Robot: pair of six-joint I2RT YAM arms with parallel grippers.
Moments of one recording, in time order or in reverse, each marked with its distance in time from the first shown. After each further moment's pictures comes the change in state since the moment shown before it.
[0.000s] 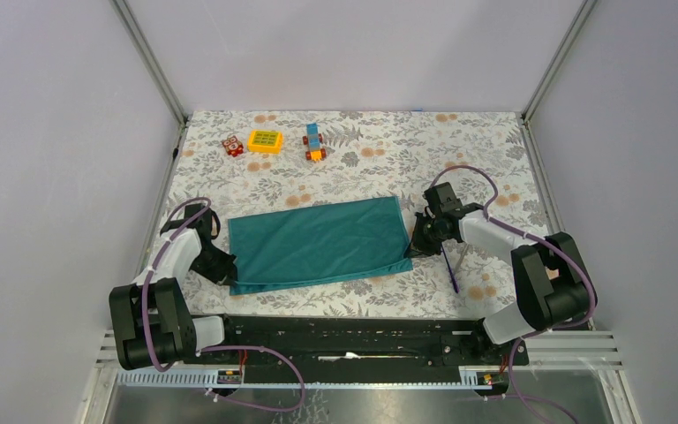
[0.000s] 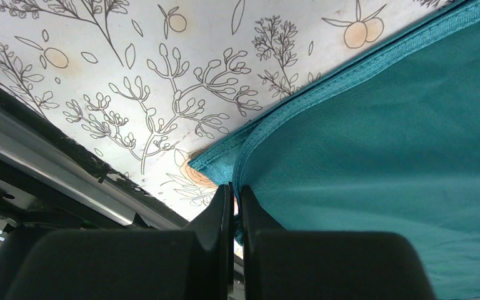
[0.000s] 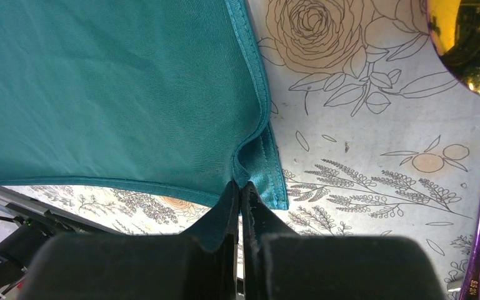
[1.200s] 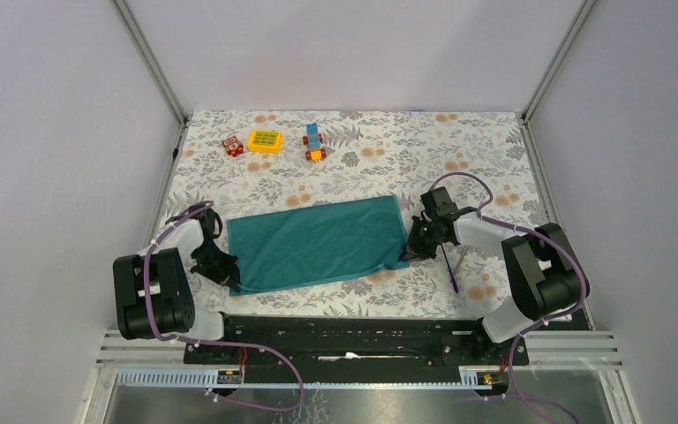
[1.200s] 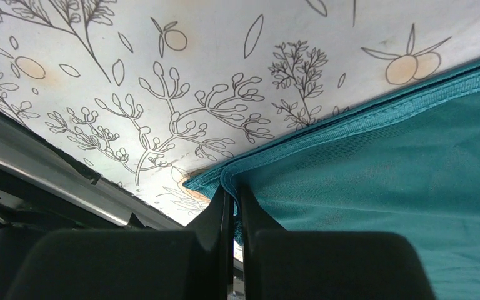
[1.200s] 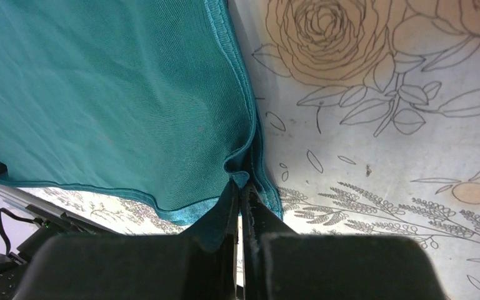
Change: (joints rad) left arm 0.007 0.156 -0.001 0.040 0.026 -0.018; right arm 0.009 0.060 -0.041 0.087 -0.029 0.067
